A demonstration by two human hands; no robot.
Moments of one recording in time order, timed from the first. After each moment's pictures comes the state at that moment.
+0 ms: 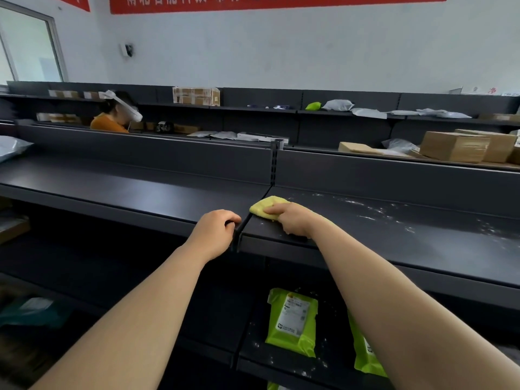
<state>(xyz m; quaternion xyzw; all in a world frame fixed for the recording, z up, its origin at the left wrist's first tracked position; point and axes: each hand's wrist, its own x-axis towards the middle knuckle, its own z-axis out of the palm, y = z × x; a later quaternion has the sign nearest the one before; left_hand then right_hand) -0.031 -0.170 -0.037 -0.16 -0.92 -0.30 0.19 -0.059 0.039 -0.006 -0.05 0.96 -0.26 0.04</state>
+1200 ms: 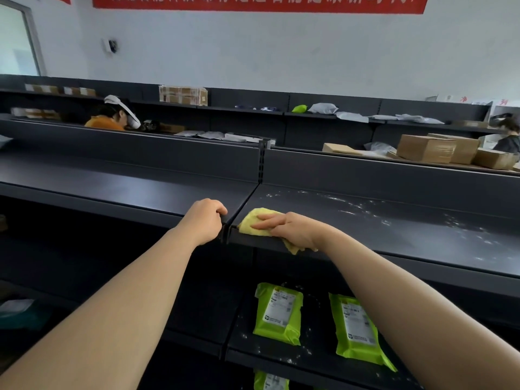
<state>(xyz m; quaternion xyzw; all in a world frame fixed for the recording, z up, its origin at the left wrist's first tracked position) -0.023 -0.168 -0.021 -0.11 -0.94 -0.28 0.15 0.015 0.059 -0.004 -0.17 0.93 -0.31 0.07</state>
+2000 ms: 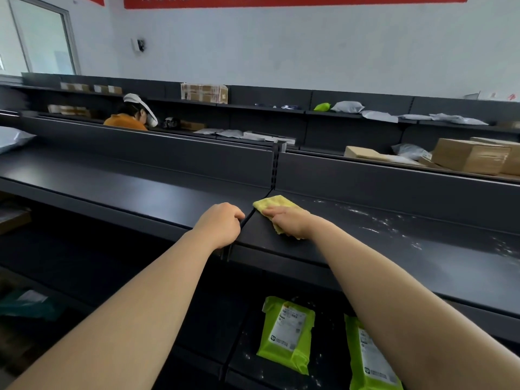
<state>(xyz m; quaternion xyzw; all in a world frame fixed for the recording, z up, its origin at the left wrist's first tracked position) -0.060 -0.141 -0.016 -0.12 -0.96 -0.22 0.13 -0.091 0.053 -0.004 -0.14 0.97 -0.19 0.04</state>
